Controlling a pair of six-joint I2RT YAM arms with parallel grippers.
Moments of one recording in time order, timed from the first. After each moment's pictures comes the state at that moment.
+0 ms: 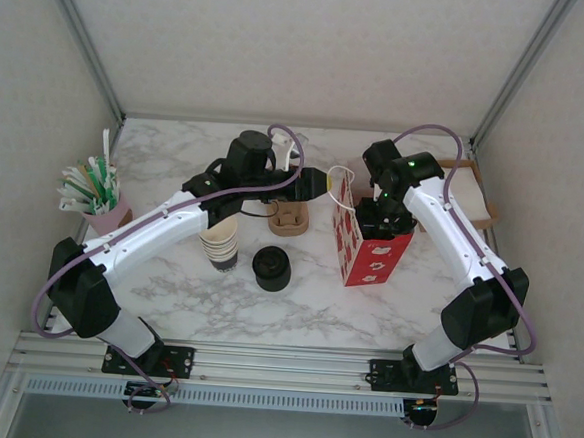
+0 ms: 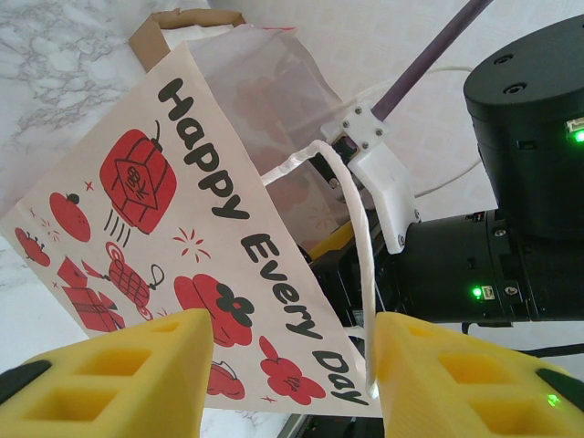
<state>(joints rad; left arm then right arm) -0.66 1.52 1.36 -0.22 0.47 -0.75 0.45 1.58 1.60 -1.44 0.06 0.38</state>
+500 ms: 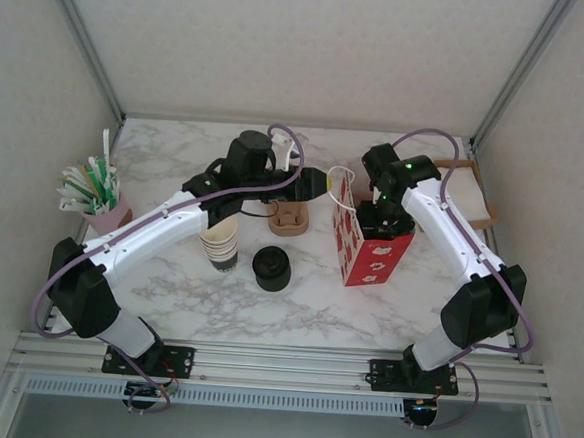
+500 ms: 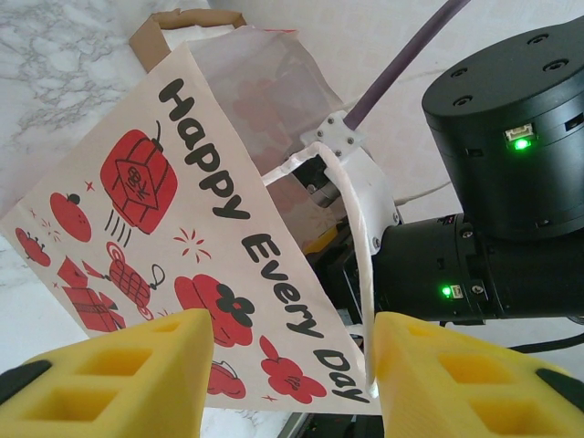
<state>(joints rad) -0.66 1.52 1.36 -0.22 0.47 -0.75 0.45 1.59 1.55 -1.40 0.05 0.38</state>
